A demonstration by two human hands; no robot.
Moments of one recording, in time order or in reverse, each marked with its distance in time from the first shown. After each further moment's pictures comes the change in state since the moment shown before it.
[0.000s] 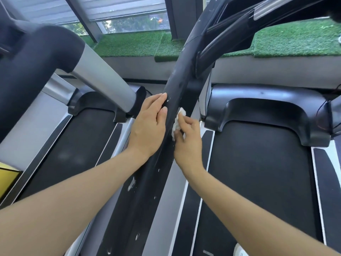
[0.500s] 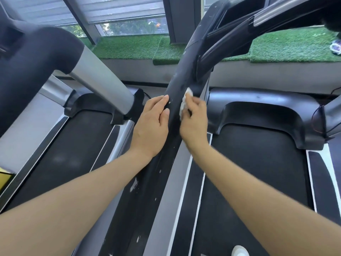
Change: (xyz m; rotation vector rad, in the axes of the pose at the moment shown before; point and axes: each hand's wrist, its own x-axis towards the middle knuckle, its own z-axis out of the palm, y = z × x) left_hand 0.000 -0.002 0.001 -0.002 0.011 0.010; right_hand 0.050 -0.025 -0.008 0.096 0.024 0.091
